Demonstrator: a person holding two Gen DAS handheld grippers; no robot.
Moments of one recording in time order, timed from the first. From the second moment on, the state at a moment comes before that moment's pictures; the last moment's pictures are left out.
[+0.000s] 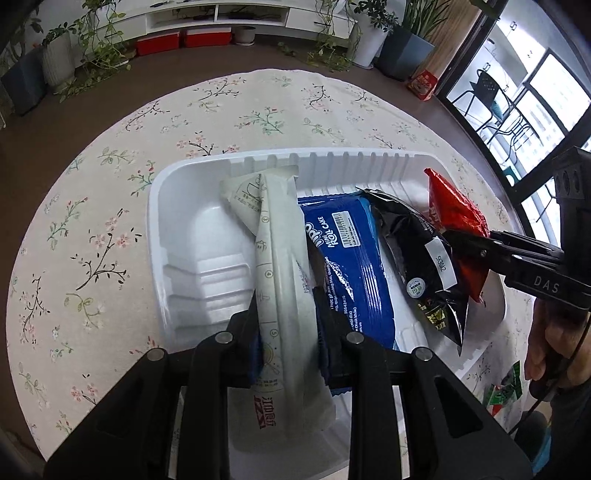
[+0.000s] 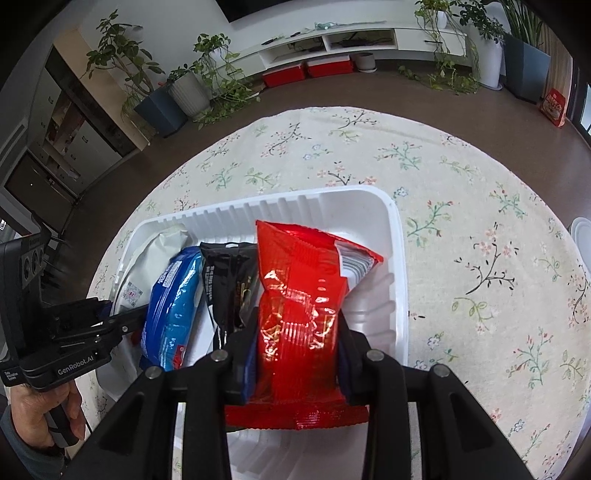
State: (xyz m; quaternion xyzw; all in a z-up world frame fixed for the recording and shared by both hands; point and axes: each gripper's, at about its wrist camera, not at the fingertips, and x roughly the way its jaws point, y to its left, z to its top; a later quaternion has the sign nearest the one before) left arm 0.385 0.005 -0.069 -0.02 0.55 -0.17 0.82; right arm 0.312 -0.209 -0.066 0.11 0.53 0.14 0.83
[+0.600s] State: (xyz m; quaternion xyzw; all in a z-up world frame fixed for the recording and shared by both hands) left arm 0.378 0.010 -0.061 -0.03 0.53 -0.18 0.83; right arm 0.312 -0.212 -0.072 0.11 0.53 0.14 0.83
